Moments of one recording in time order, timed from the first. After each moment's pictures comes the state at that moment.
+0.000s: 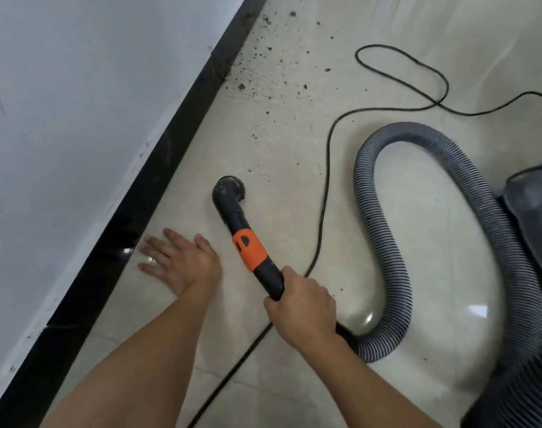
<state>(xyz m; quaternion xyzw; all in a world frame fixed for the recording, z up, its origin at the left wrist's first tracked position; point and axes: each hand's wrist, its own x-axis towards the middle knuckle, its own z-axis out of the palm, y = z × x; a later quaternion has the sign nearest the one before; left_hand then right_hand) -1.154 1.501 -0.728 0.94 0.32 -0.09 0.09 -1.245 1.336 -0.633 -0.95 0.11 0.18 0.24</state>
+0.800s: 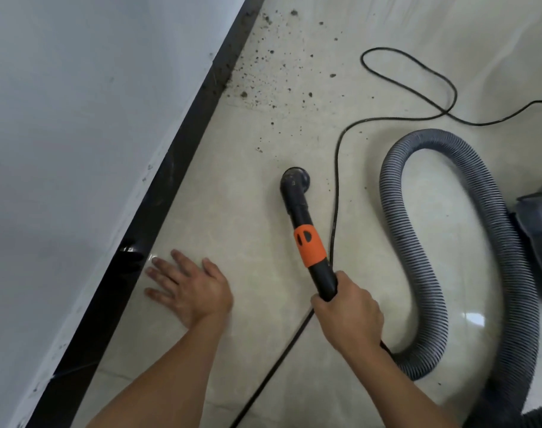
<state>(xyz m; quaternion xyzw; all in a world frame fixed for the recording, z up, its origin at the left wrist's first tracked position) -1.152 1.503 -0.730 0.94 0.31 -0.08 0.13 -1.215 1.303 -0.632 -0.93 0.25 0.14 0.24</state>
